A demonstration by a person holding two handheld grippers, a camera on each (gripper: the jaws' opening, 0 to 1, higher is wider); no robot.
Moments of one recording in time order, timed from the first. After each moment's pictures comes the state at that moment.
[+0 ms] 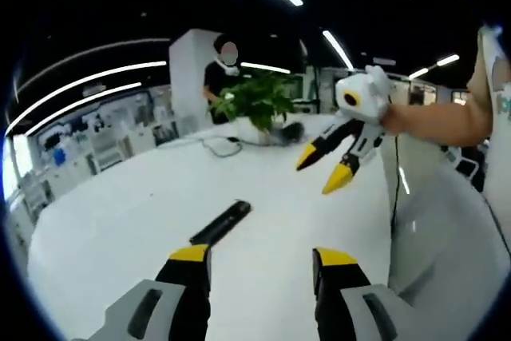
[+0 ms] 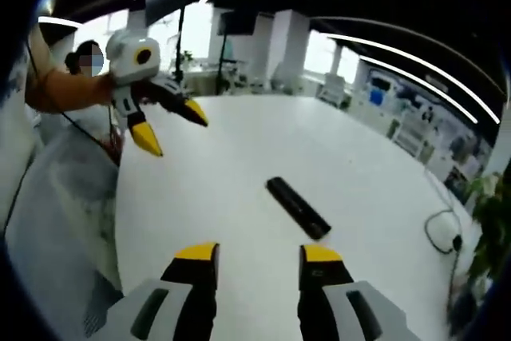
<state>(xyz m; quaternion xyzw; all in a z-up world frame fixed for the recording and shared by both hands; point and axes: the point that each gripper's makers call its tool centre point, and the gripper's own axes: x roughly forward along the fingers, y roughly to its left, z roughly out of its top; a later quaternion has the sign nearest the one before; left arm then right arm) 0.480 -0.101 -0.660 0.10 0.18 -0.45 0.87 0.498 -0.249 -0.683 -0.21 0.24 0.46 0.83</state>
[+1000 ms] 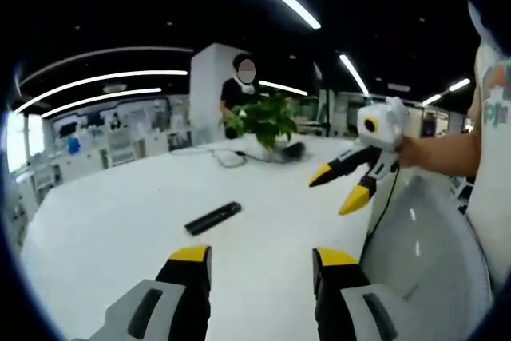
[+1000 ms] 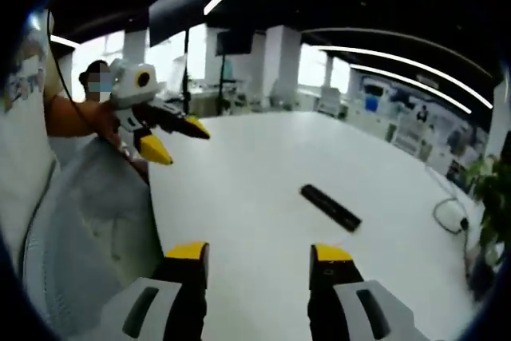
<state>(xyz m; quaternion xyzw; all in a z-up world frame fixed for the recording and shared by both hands) 0.416 -0.083 -0.653 0.06 0.15 -0.43 0.89 0.421 -0.227 -0.677 -0.16 0.21 0.46 0.85</state>
